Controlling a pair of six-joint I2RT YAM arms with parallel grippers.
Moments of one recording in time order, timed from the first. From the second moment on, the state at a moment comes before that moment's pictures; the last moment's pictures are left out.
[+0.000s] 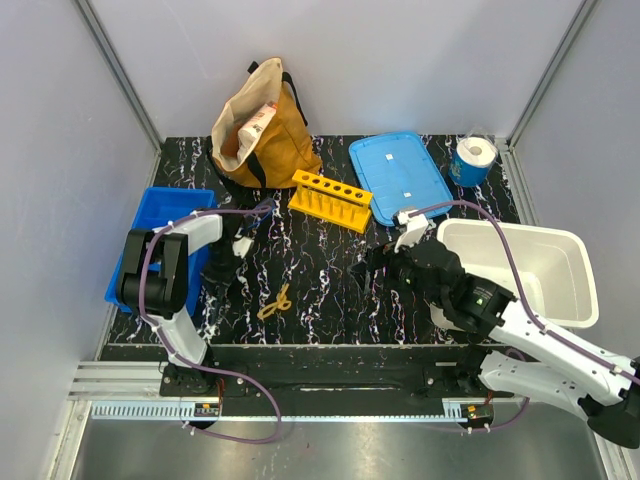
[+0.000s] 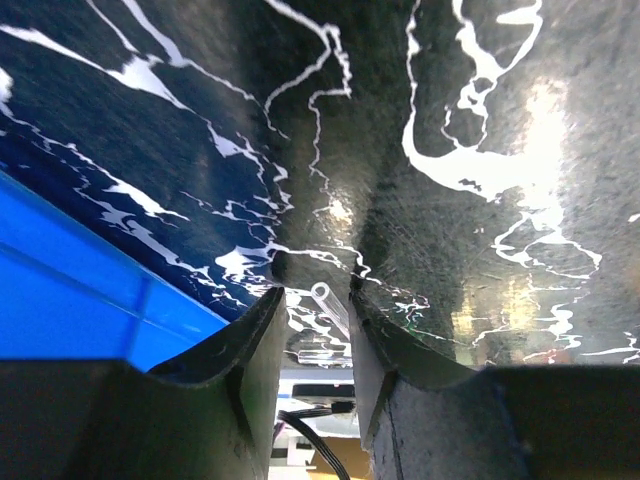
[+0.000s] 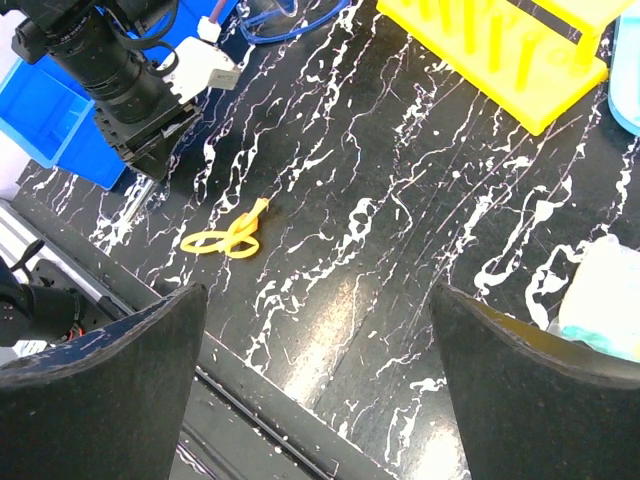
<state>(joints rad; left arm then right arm) -0.15 1.75 1.01 -0.96 -0.12 0.21 0.92 0.86 0.79 -0.31 0.19 0.48</state>
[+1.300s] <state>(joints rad) -0.15 1.54 1.09 -0.97 0.13 0.20 0.92 0.85 0.76 -0.32 0.22 0.48</state>
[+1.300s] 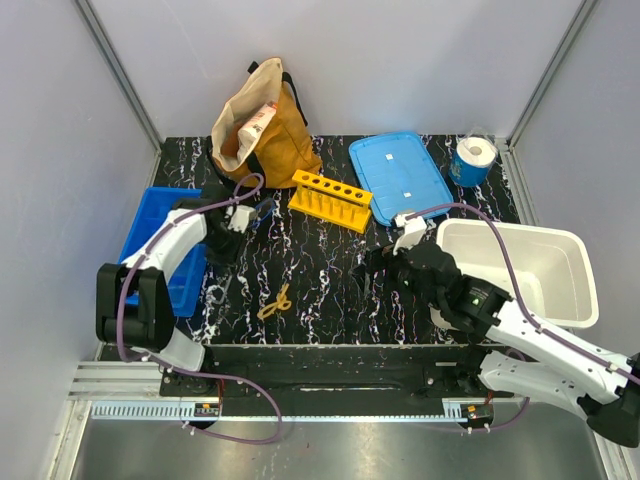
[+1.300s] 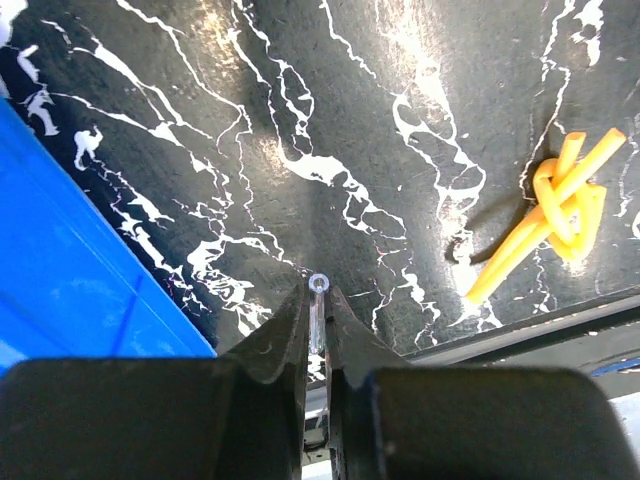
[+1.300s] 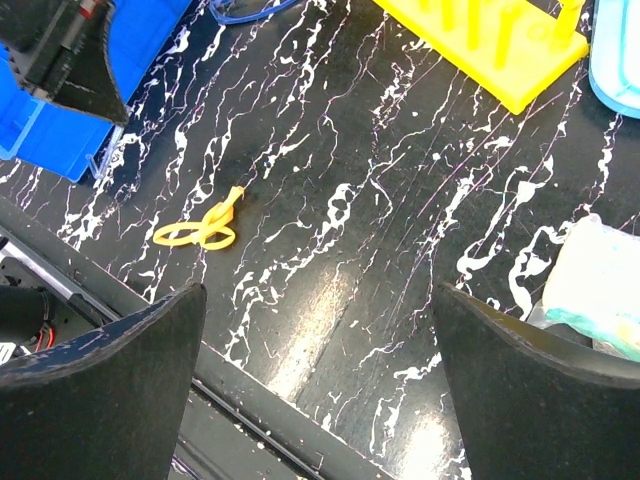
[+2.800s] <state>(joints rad) 0.54 1.22 0.92 -0.39 0.28 -0.47 0.92 0.93 0.79 -0.32 0.20 0.51</state>
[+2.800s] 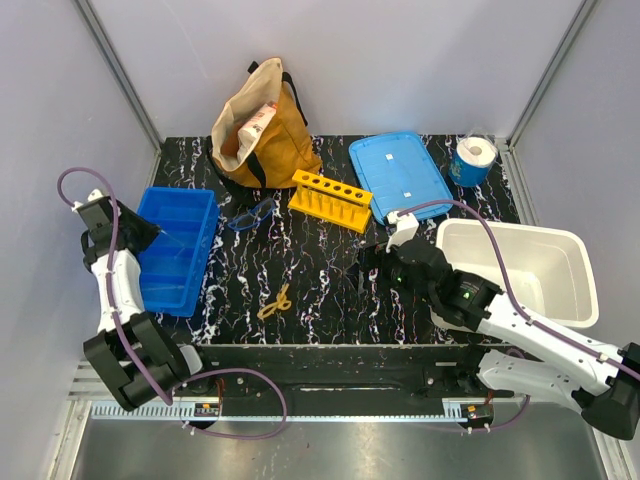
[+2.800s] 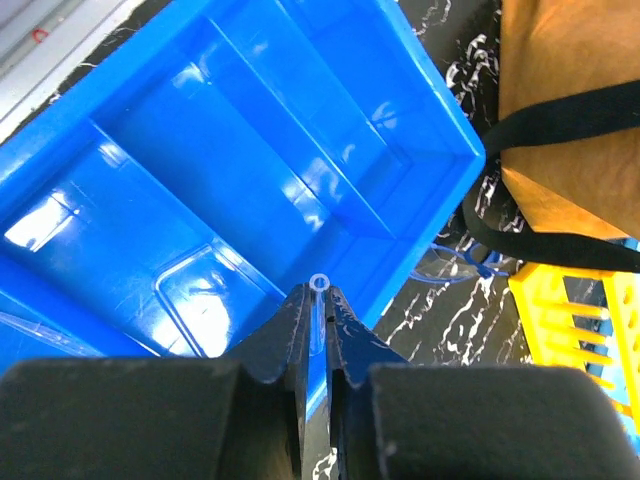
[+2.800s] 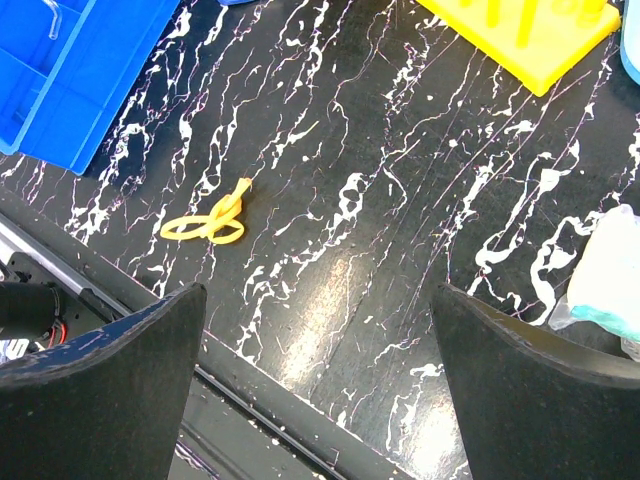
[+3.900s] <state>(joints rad) 0.54 1.23 0.76 -0.26 0.02 -0.57 0.92 1.00 0.84 -0.32 0.20 0.52</state>
